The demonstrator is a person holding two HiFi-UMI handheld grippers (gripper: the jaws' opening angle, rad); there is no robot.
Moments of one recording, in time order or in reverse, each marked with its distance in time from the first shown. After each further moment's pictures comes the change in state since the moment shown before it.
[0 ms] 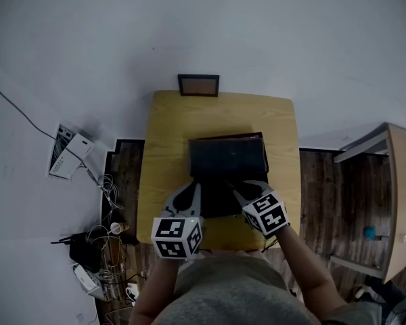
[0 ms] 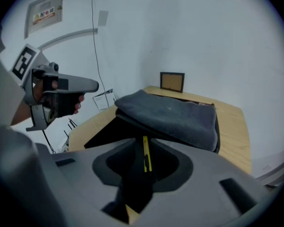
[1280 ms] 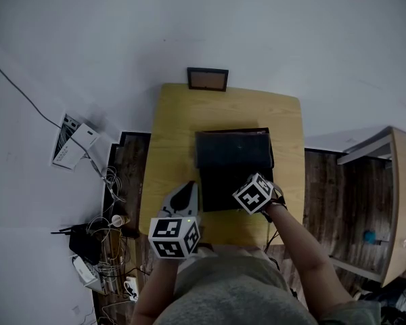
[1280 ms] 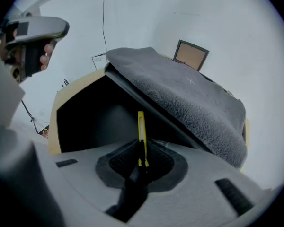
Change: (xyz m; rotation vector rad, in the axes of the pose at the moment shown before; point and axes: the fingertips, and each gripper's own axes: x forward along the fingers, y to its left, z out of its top) left arm -0.026 0.017 -0.011 -0.042 -0.019 0.057; right arm 0.054 -0.011 -0.044 -0.248 0.373 -0.051
